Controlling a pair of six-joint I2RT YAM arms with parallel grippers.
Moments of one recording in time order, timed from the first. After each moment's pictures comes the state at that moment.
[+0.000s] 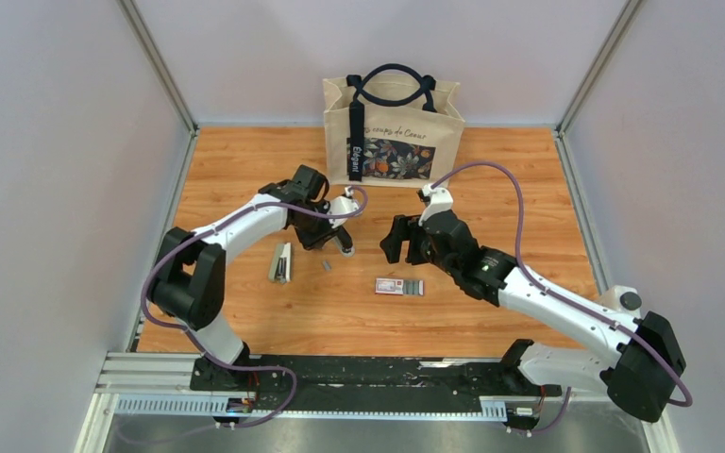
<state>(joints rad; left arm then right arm) -0.47 1.64 1.16 -0.66 0.22 0.68 0.84 1.12 0.80 -0.17 0.20 0.56</state>
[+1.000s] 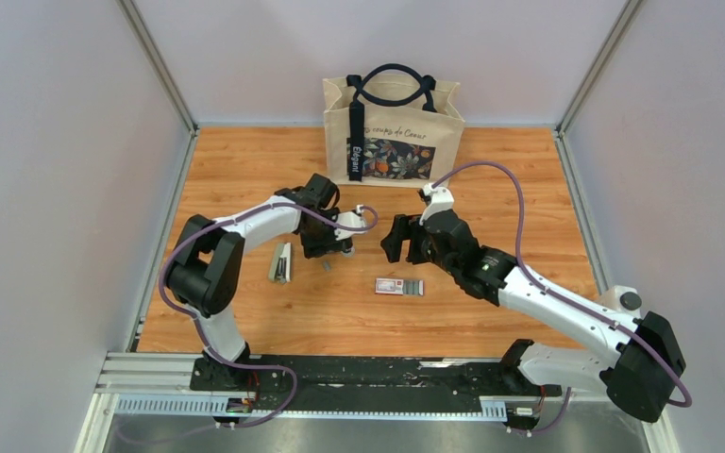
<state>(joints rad) -0.51 1.77 1.15 -0.64 0.12 0.88 0.83 1.12 0.80 -0.17 0.20 0.56</state>
